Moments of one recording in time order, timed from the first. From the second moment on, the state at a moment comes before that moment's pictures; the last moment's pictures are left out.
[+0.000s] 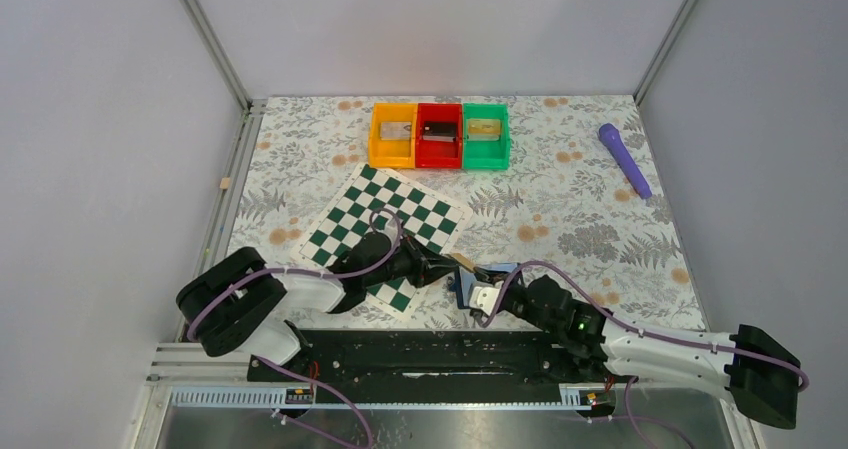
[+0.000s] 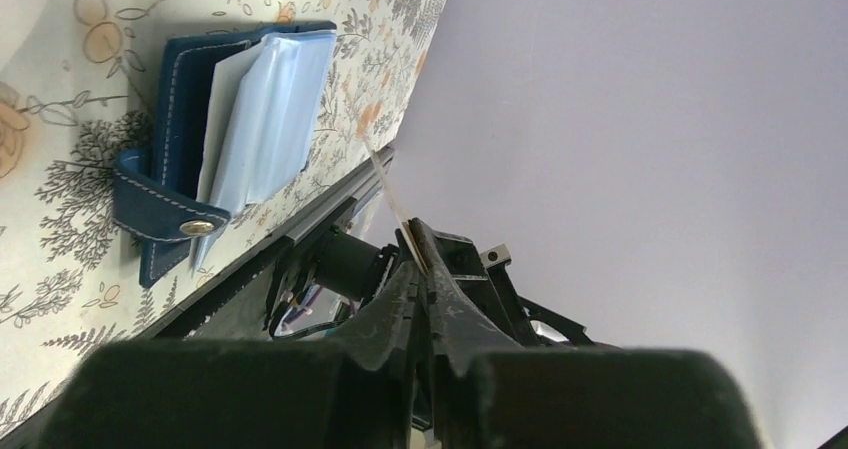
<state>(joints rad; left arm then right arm) -0.85 1.45 0.37 0.77 0.30 -1.75 1.11 0.71 0.12 0.34 0.15 -0.74</state>
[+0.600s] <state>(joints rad) -0.76 0.89 0.41 0.26 0.07 -1.17 1.09 0.73 0.30 0.15 0.27 -0.03</state>
